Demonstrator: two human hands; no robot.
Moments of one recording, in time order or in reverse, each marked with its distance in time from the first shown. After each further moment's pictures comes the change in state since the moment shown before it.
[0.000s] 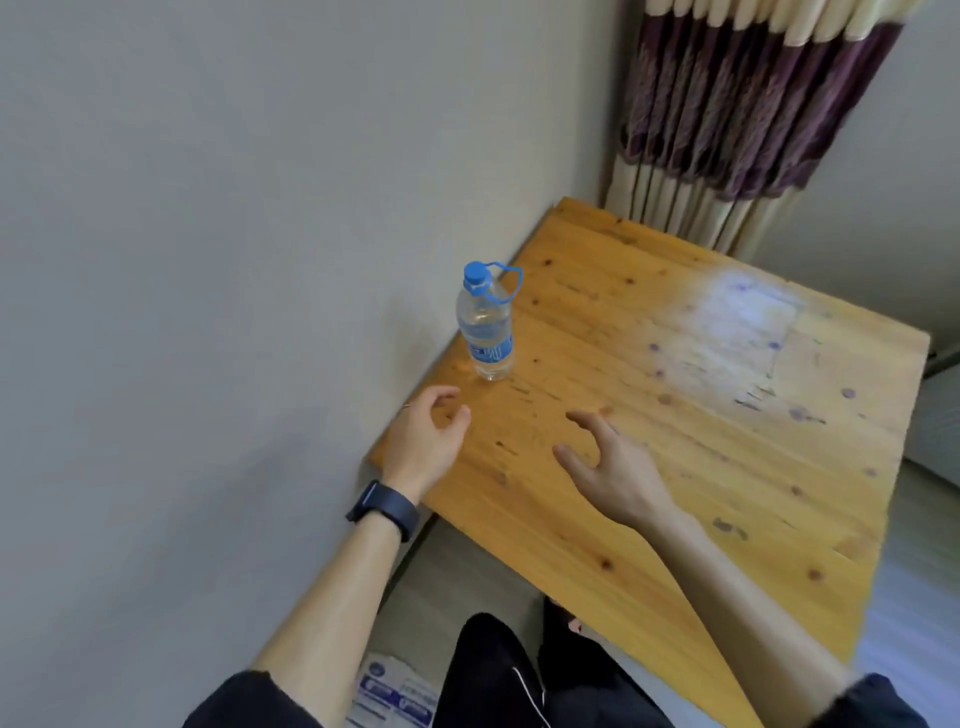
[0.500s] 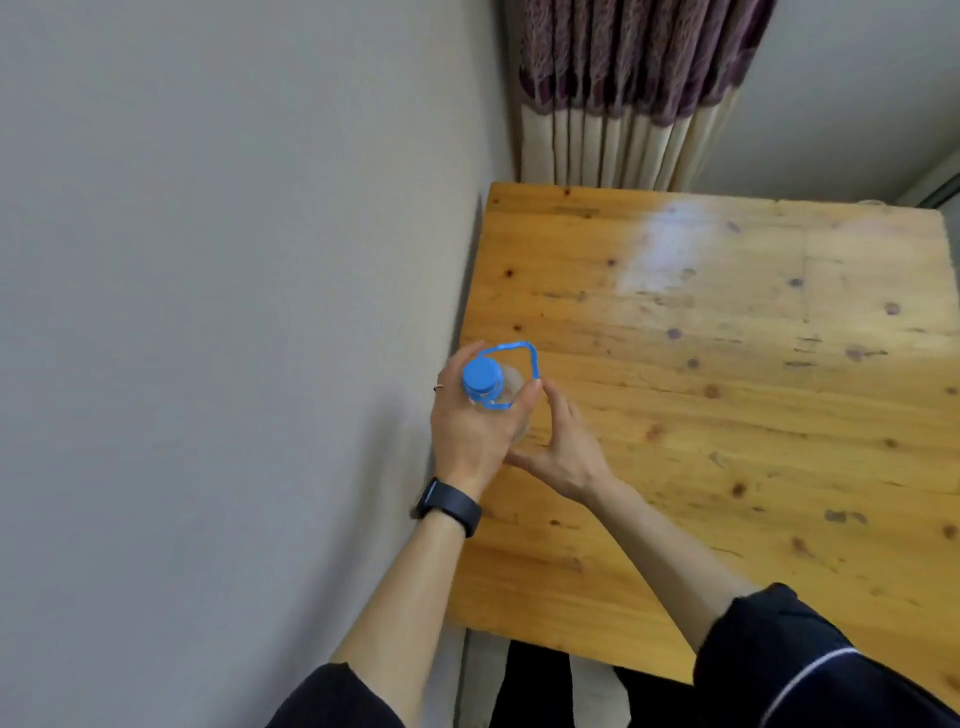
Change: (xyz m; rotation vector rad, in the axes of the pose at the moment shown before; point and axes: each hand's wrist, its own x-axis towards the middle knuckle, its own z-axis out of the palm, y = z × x) left_hand 0.223 0.019 0.045 -0.159 -0.154 0.171; right_hand 0.213 -0.045 0.092 0.394 0.199 0.280
